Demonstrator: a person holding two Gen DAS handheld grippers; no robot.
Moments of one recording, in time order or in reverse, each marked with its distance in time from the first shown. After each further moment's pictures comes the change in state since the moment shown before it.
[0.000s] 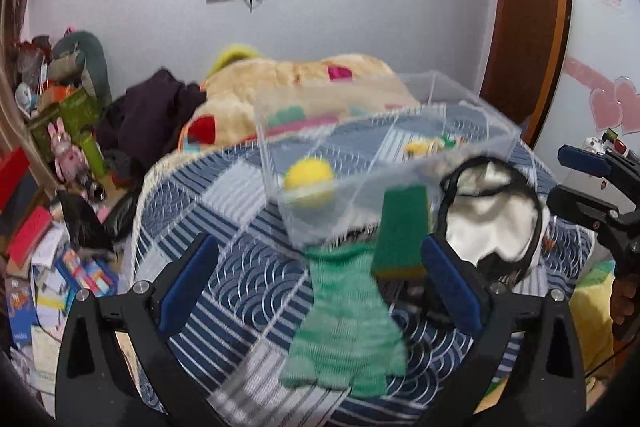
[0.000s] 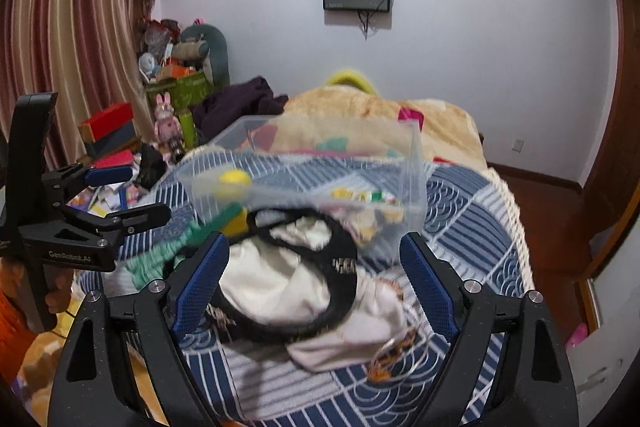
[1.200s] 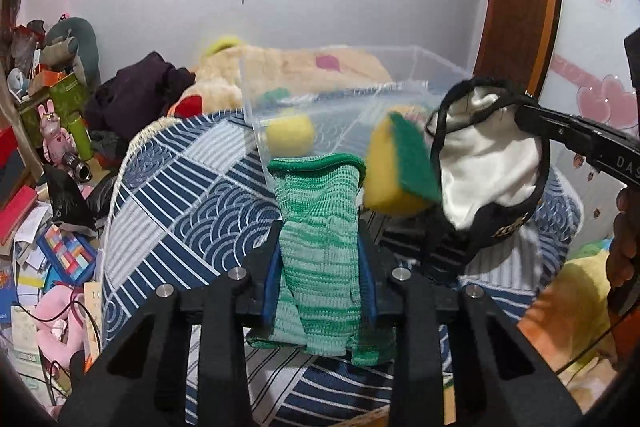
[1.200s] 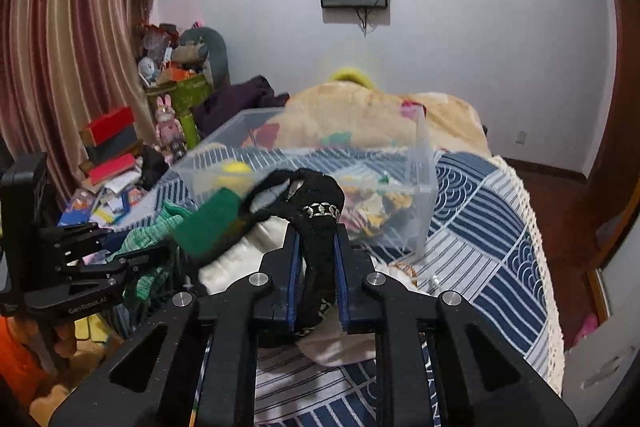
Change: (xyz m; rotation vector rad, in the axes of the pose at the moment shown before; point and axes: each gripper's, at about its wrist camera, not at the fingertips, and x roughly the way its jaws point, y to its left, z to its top) left arm -0.017 -0.011 -0.044 -0.015 -0.029 -0.063; right arm -0.014 0.001 -0.002 0.034 -0.046 0.025
